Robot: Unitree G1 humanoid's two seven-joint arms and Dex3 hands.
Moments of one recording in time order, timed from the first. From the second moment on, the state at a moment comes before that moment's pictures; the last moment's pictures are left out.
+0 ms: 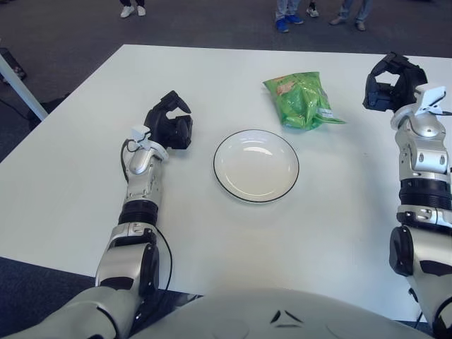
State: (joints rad) left arm -0.44 0.12 0.22 0.63 -0.26 -0.45 -0.41; right arm -0.64 -0.47 -0.22 0.41 0.03 0.07 0.08
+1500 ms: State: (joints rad) left arm -0.44 0.11 0.21 0.63 -0.26 -0.49 -0.42; right arm -0.95 -0.44 0.10 0.80 -0.31 -0.23 0.02
